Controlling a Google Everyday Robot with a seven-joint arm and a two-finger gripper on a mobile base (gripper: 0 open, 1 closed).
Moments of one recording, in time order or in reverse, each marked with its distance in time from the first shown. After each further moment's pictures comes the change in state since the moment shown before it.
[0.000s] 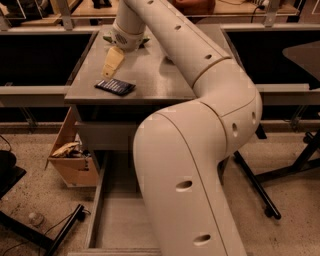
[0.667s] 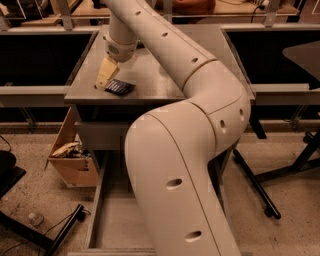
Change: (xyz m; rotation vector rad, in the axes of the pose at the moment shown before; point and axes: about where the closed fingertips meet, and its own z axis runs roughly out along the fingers) arm 0.001 0.015 0.037 -0.027 0.067 0.049
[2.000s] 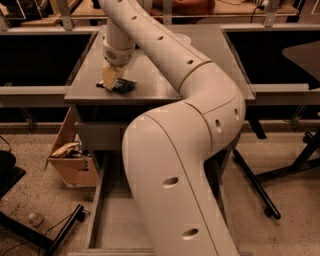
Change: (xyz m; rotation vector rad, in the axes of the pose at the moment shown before) arm 0.004 0.012 0.019 -0.044 0.034 -0.016
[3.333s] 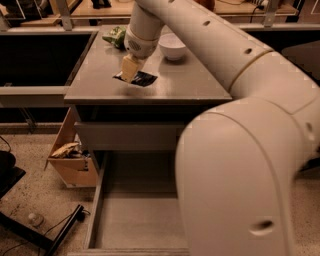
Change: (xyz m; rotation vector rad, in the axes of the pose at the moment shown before) arm 0.055 0.002 -0.078 0.075 -0.065 0.019
